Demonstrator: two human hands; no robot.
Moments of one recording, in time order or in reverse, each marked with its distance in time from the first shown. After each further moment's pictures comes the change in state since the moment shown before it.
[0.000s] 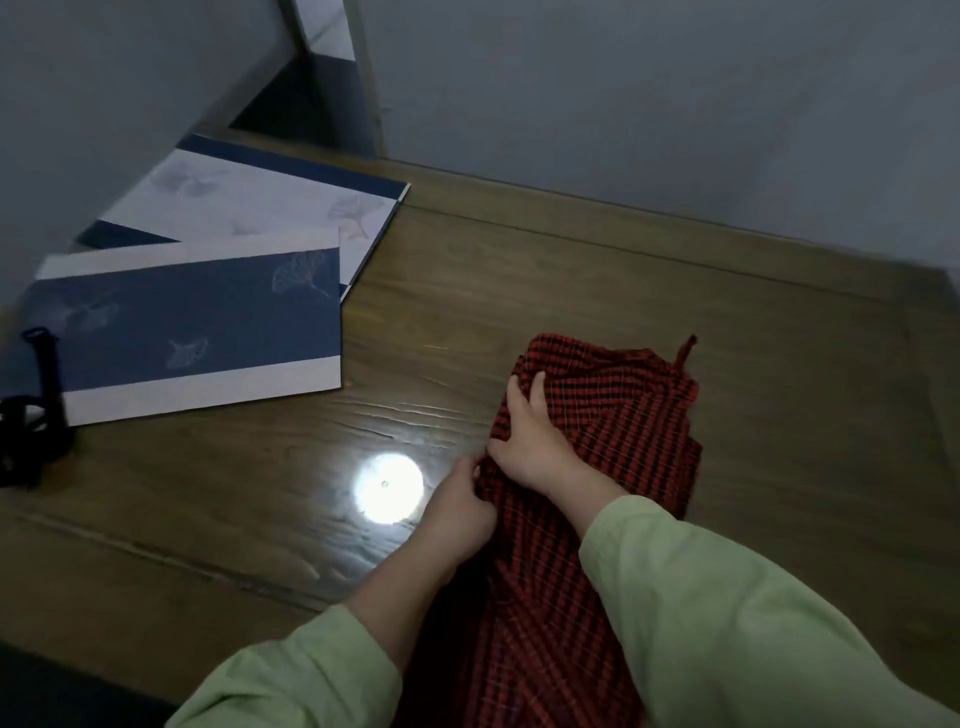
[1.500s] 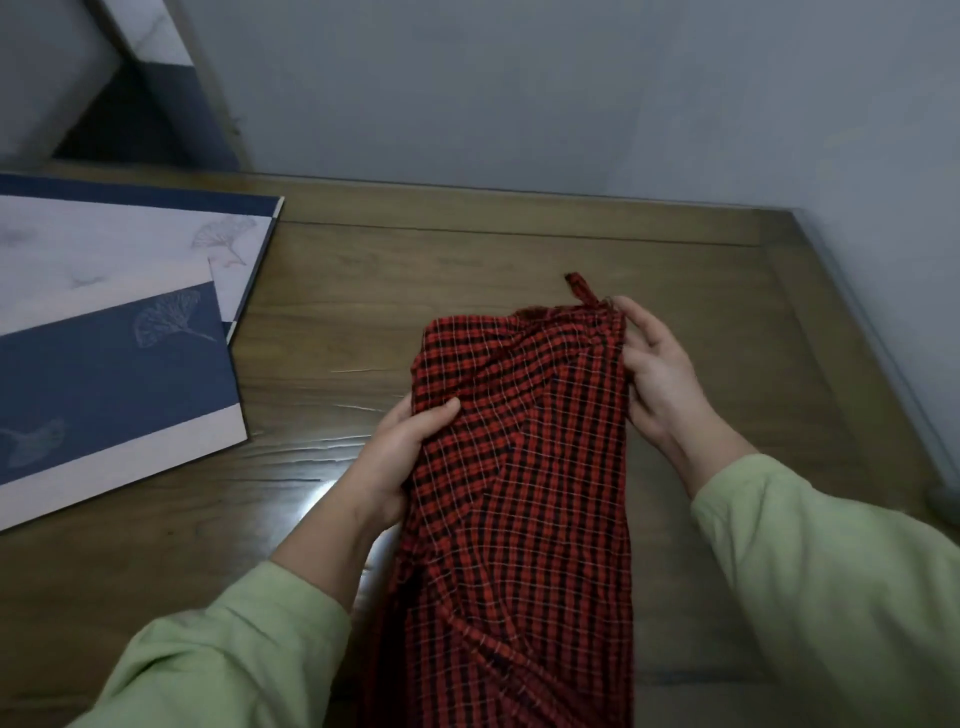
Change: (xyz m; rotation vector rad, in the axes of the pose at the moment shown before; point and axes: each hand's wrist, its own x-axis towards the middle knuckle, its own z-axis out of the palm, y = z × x) left_hand 0.045 0.059 -0.022 -0.644 -0.372 0.019; right_hand -0.024 0.108 -0.109 1.451 0.543 -0.095
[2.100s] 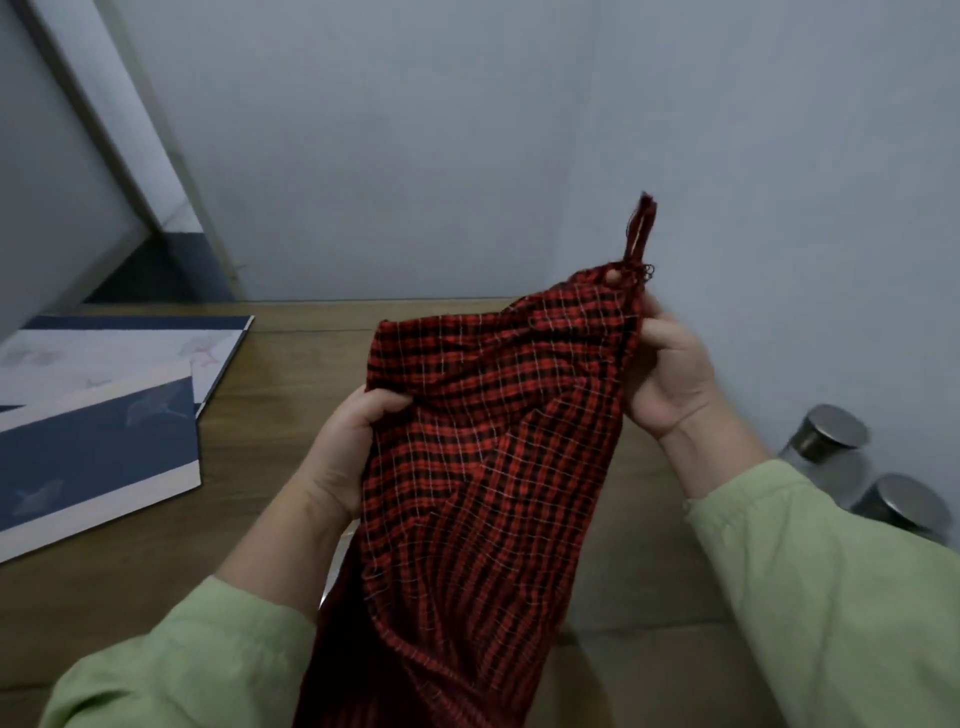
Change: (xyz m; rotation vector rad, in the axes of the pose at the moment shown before) left_hand -0.143 0.013 0.160 0.002 -0.154 0.340; right_hand -0.156 -0.179 -0.082 0.255 -0.409 -0.244
